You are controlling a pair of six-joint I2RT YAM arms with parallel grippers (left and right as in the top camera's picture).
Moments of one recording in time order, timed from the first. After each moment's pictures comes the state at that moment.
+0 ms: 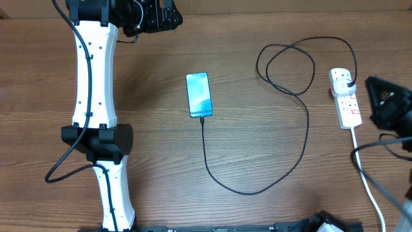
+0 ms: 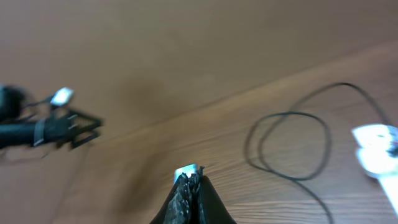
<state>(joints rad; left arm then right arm) -0.08 2.31 2.77 -1.45 0.47 -0.18 -0.58 0.96 1.36 -0.89 -0.87 0.20</state>
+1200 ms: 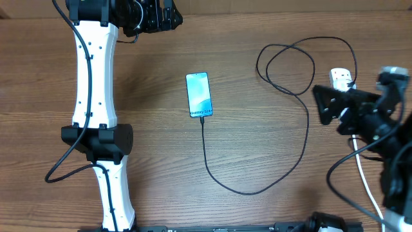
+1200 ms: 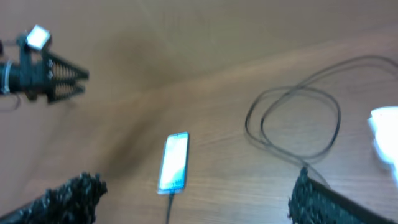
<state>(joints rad) -0.08 2.31 2.77 -1.45 0.47 -0.18 -0.21 0.88 1.21 -0.80 -0.53 0.20</state>
